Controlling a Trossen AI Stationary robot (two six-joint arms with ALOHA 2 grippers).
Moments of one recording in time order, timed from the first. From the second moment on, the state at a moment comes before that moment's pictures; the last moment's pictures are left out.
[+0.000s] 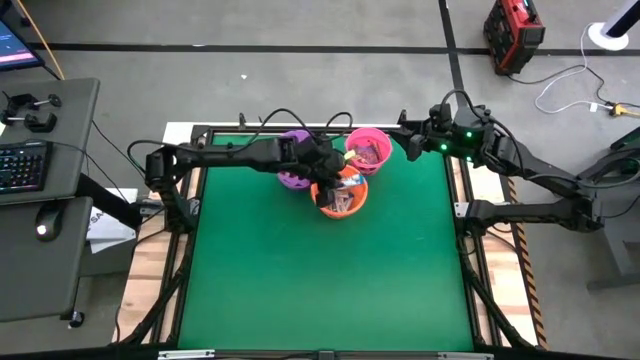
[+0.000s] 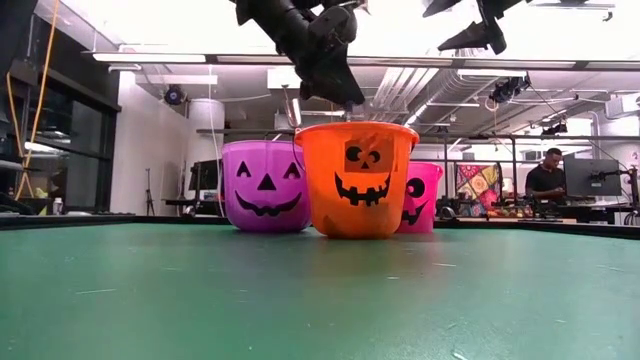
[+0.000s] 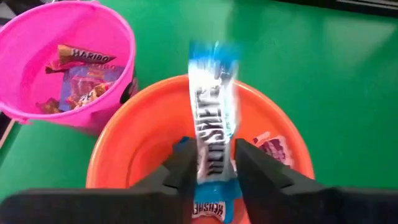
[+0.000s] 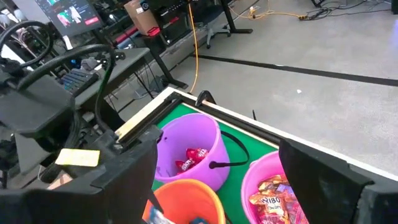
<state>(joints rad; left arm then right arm) 0.20 1.80 1.53 -0.51 0.07 0.03 -0.43 0.90 1.03 -0.42 0.11 0.46</state>
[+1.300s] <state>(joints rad) 0.20 0.88 0.45 0.57 0.01 -0.38 -0.34 0.90 1.03 -0.43 -0.13 0.40</state>
